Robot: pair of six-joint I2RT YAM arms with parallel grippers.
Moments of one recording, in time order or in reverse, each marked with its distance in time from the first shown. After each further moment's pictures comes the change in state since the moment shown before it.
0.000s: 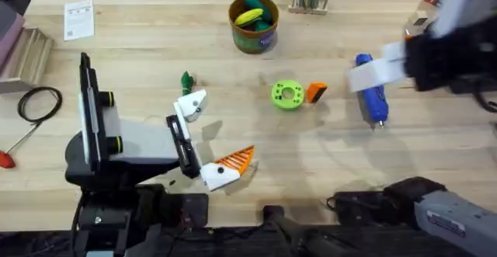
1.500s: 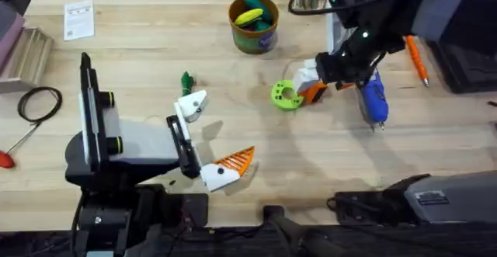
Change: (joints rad) left arm 0.000 0.000 0.000 -0.002 0.007 0.003; right arm 0.089 0.495 -0.146 0.346 0.039 0.164
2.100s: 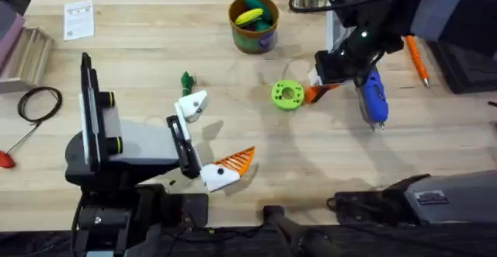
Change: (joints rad) left arm 0.000 0.000 0.000 -0.001 0.004 0.000; right arm 0.000 0.004 -0.002 0.026 0.000 0.003
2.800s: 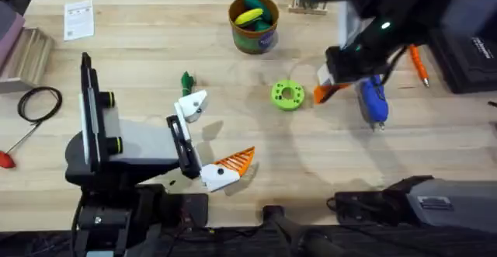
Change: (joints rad) left arm 0.000 0.000 0.000 0.000 0.000 0.000; right arm 0.000 -0.093 0.058 -0.152 0.000 0.000
